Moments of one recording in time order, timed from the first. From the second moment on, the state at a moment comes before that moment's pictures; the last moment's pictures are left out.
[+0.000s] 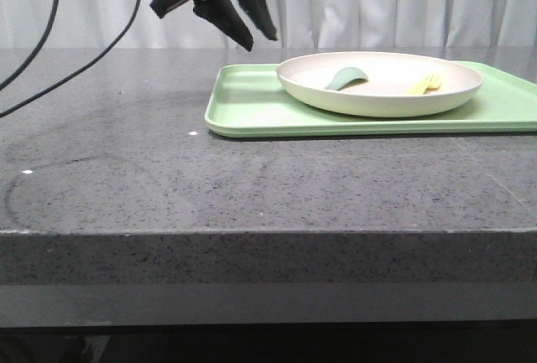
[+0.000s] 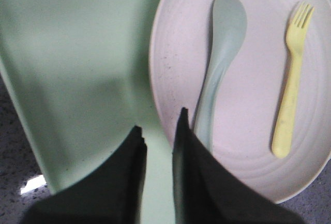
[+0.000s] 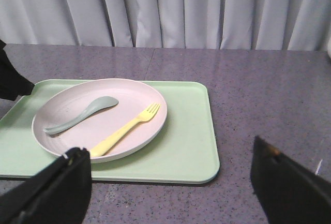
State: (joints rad) left arm -0.41 2.24 -2.31 -0.45 1.24 -0.09; right arm 0.01 0.39 -0.55 0.16 0.38 -0.08
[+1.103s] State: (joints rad) left arm -0.36 0.77 -0.70 -0.21 0.43 0.07; right arm 0.01 0.40 -0.55 0.17 0.42 -0.08
